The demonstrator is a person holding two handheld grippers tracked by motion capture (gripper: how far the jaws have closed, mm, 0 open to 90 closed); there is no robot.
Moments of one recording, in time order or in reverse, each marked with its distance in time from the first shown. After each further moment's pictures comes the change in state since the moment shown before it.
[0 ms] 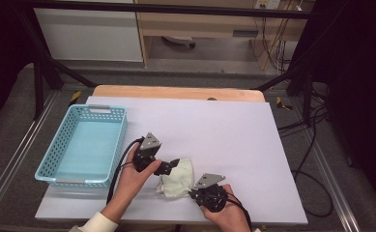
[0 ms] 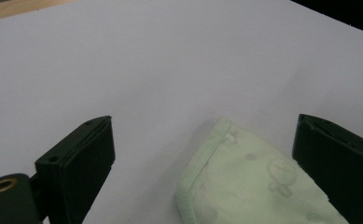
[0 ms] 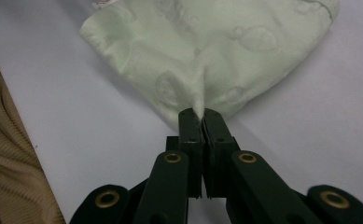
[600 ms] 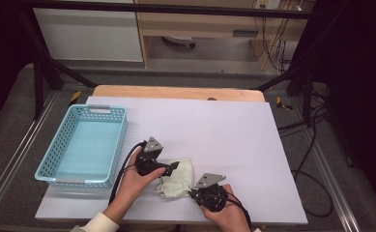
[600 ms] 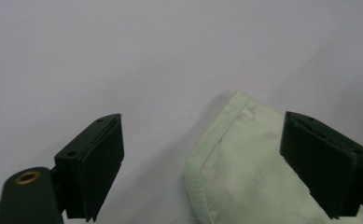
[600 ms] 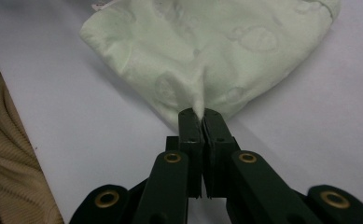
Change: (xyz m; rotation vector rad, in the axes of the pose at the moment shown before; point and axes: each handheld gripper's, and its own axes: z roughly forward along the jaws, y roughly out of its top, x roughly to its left) left arm 0.003 -0.015 0.014 0.063 0.025 -0.037; right arm -0.001 -0.001 0.001 -0.009 0.006 0.011
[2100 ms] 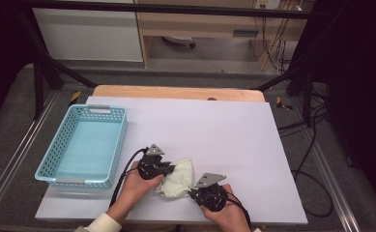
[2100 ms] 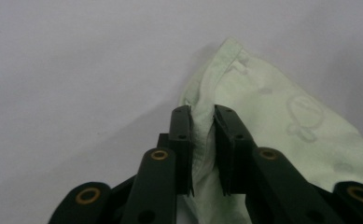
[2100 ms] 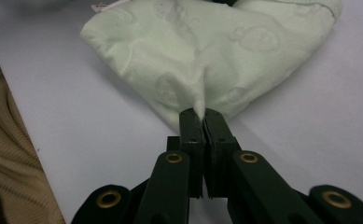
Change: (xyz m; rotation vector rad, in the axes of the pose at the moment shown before) left arm -0.001 -0.020 0.014 0.105 -0.098 -0.078; right arm -0.001 0.000 0.001 -0.002 0.009 0.002
